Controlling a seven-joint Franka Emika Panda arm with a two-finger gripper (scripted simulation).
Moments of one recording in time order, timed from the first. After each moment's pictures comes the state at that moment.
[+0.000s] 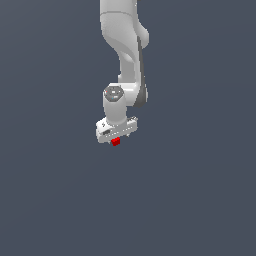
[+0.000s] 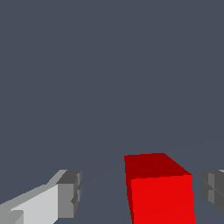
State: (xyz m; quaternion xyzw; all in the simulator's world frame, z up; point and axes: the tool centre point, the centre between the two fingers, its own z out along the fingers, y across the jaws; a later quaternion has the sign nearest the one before) arm -0.072 -0.050 0.046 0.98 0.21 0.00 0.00
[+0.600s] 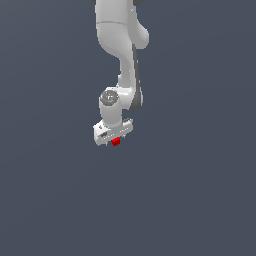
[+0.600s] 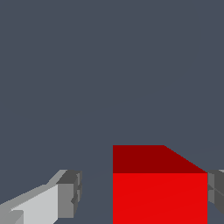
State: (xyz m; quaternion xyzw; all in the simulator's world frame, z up) arm -0.082 -0.069 0.020 0.97 0.25 0.00 0.00
